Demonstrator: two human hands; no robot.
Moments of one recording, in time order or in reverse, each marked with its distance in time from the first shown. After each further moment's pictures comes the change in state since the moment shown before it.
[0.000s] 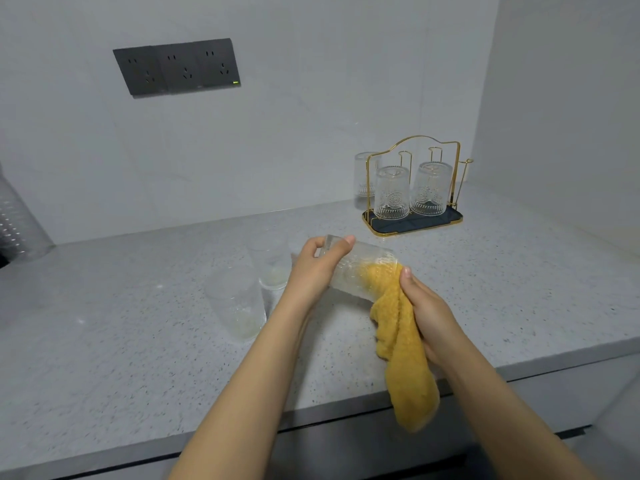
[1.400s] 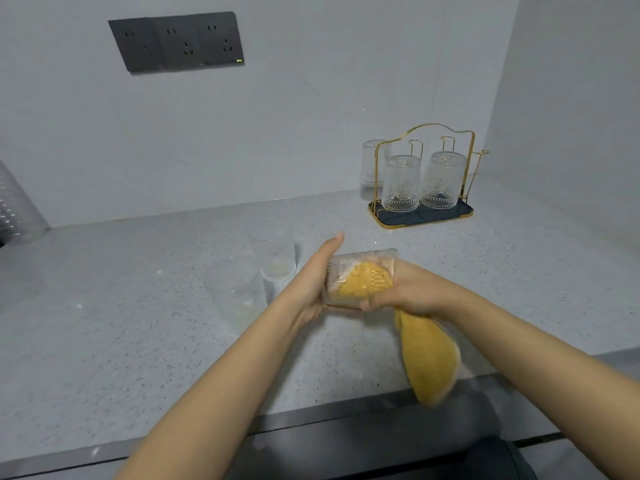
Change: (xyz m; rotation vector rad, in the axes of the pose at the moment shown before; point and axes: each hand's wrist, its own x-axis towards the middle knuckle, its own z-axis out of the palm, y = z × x) left_hand 0.019 -0.027 -0.006 -0.330 -0.321 -0.279; right_hand 0.027 -0.039 0.019 -0.643 -0.560 -0.140
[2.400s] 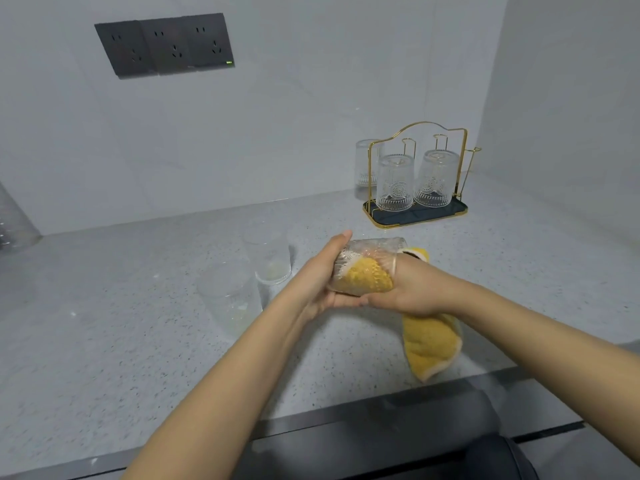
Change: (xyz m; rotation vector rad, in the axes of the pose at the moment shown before) left_hand 0.004 0.007 0.010 0.053 -0.022 0.031; right_hand -0.001 -0.003 -0.011 -0.528 0.077 -0.254
